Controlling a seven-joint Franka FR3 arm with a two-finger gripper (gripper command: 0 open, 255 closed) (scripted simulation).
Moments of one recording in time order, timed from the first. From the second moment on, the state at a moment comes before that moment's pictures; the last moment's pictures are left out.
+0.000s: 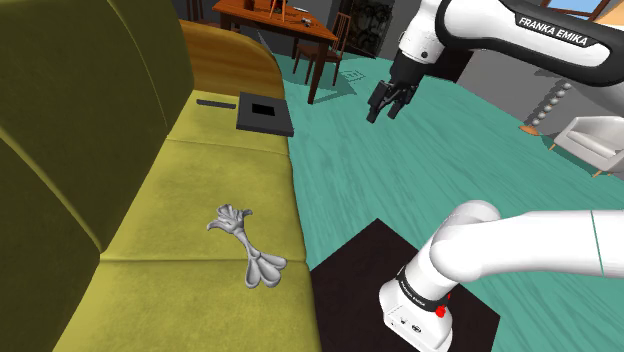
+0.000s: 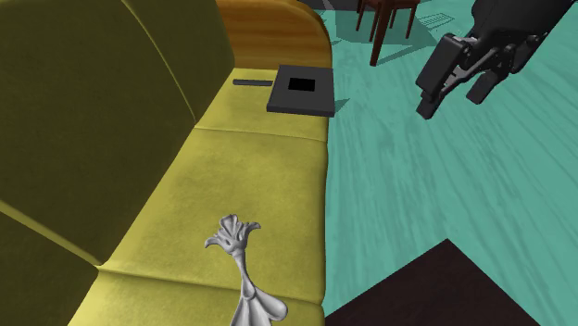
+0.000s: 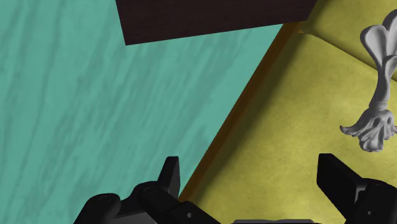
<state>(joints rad) 0.01 -0.81 -0.06 -2.33 -0.06 1.63 0.06</state>
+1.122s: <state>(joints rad) 0.11 -0.69 0.21 -2.59 0.07 2.00 0.35</state>
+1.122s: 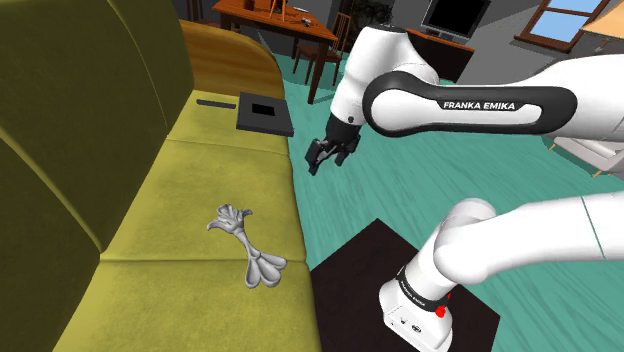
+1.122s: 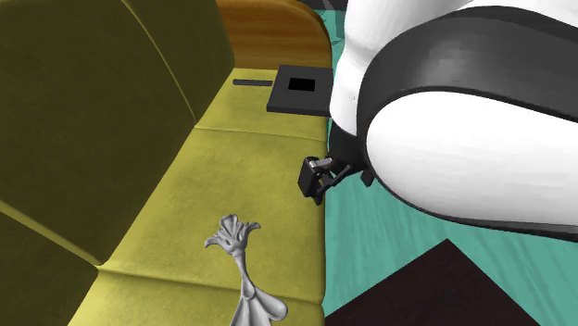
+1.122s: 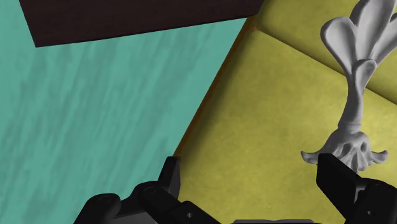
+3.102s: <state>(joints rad) 0.10 0.15 0.58 -2.44 -0.40 2.57 1.12</state>
